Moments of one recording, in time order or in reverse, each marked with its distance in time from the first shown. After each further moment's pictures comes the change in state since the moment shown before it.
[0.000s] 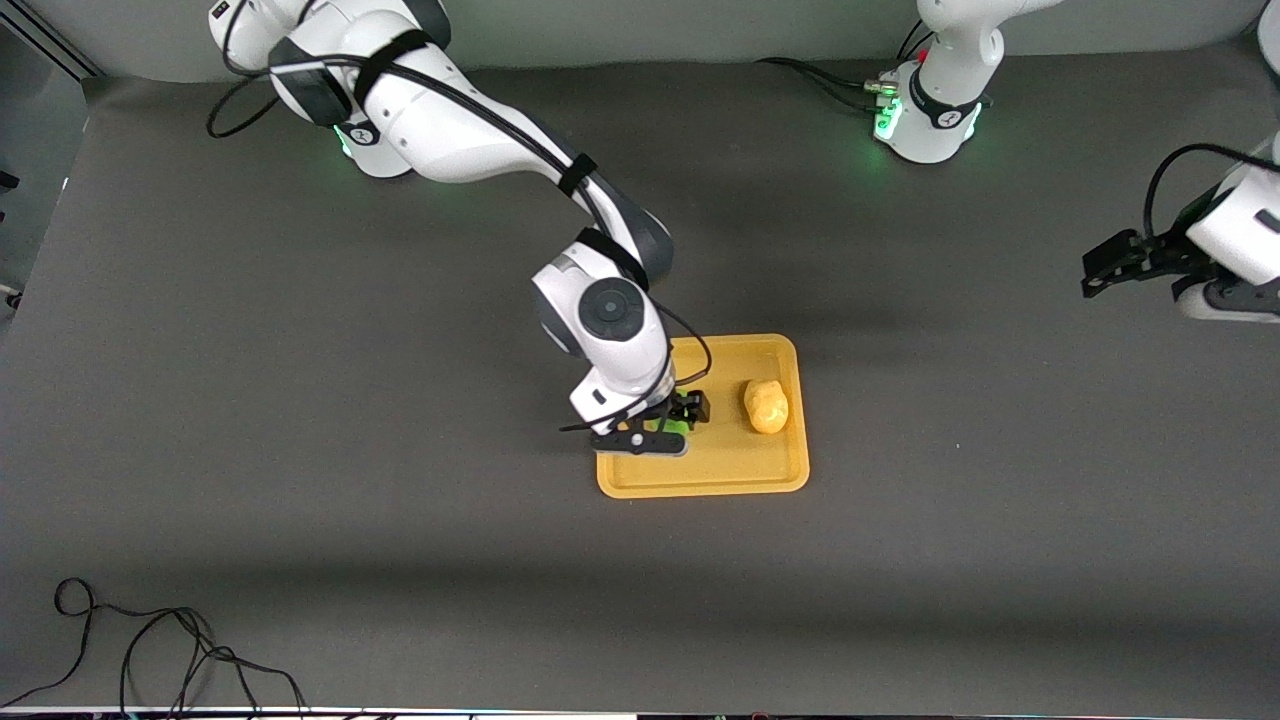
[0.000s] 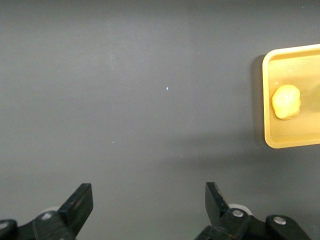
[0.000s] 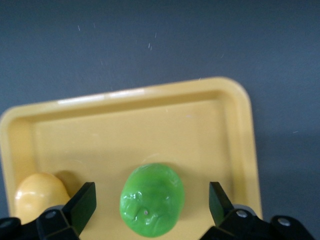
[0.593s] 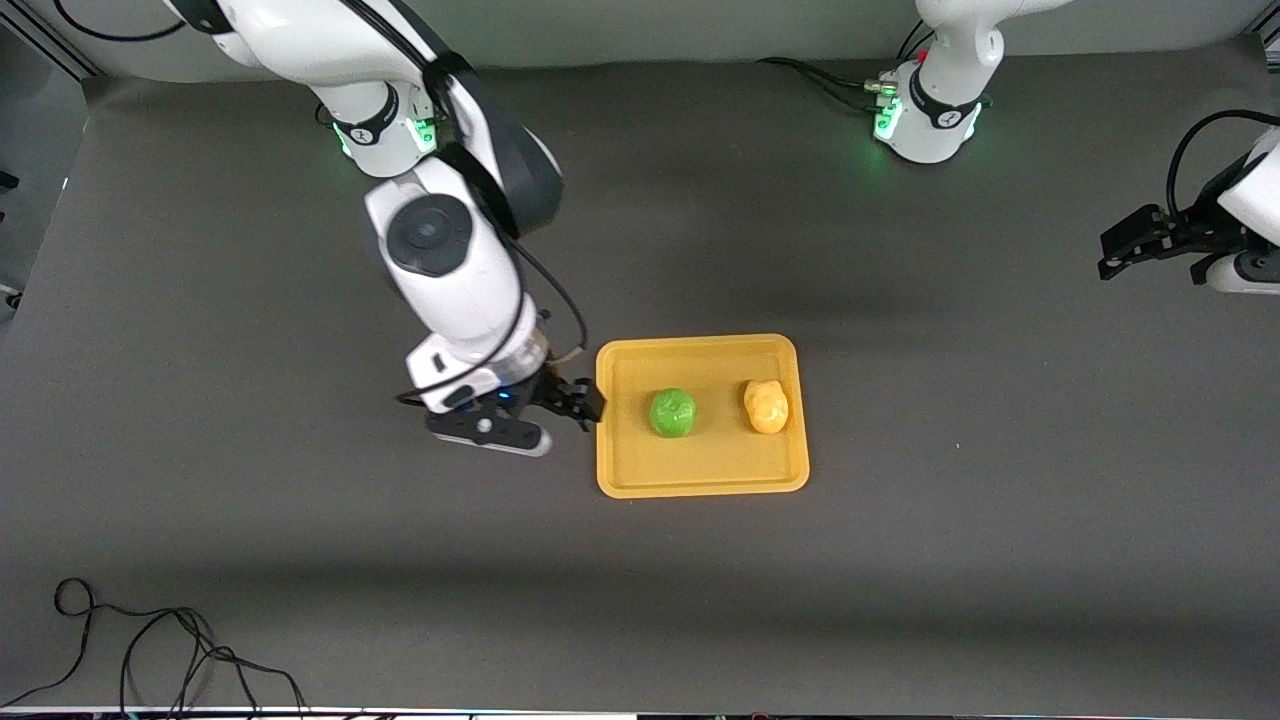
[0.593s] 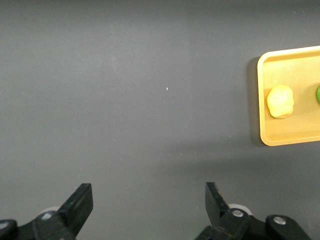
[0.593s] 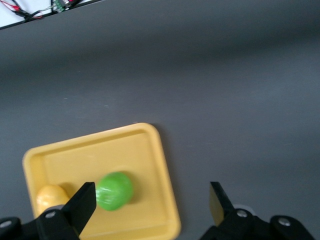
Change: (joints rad) left arm -0.094 -0.019 0.103 0.012 -0.007 -0.019 0.012; right arm -0.104 -0.399 -0.083 -0.209 0.000 -0.188 -0.085
